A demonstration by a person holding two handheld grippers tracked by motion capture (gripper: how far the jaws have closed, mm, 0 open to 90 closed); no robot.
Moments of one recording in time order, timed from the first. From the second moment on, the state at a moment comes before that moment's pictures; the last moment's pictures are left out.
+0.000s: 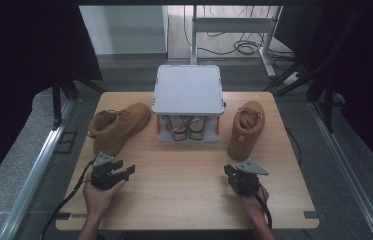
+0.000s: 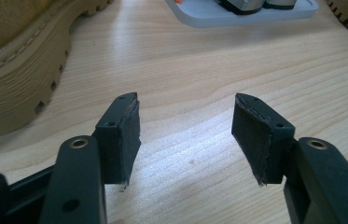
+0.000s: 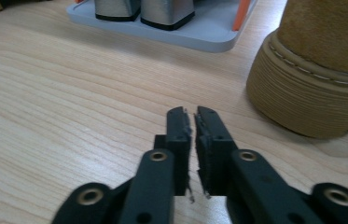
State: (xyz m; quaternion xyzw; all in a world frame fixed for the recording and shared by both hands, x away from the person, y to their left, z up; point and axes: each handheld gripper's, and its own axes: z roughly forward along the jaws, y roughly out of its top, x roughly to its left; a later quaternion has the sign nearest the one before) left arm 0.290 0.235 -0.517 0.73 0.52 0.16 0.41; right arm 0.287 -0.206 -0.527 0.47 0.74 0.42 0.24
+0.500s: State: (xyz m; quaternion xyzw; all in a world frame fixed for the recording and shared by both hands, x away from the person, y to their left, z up) left arm 0.291 0.234 -0.518 0.73 0.53 0.15 0.41; right arm 0.304 -0.182 -0.520 0.47 0.74 0.41 0.26
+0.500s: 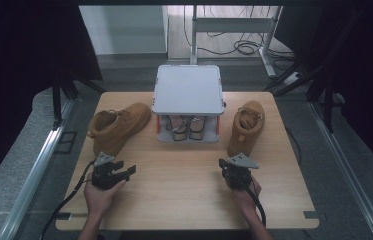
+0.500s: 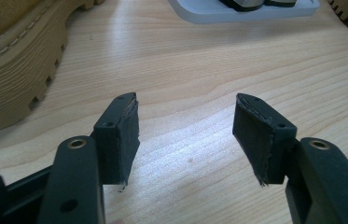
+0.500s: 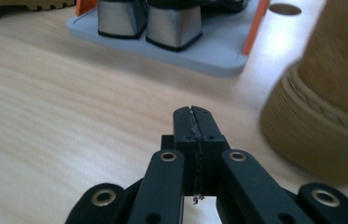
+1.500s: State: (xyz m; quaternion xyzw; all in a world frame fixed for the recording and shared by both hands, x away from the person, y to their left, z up) left arm 0.290 0.235 -0.517 0.72 0.53 0.14 0.42; right arm 0.361 -0.172 -0.526 0.52 0.70 0.37 0.31
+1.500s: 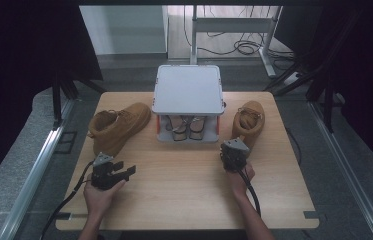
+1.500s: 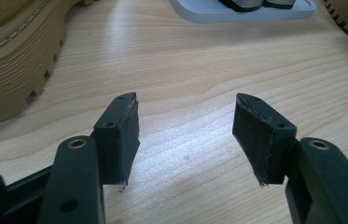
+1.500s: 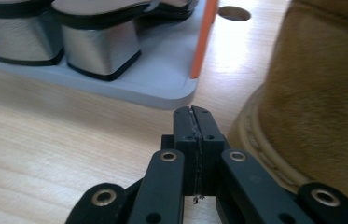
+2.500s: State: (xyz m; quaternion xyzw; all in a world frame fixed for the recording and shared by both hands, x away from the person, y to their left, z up) left arm 0.287 0.238 -0.517 0.72 0.54 0.14 0.42; right arm 0.358 -0.191 -0.525 0.53 0.69 0.37 0.33
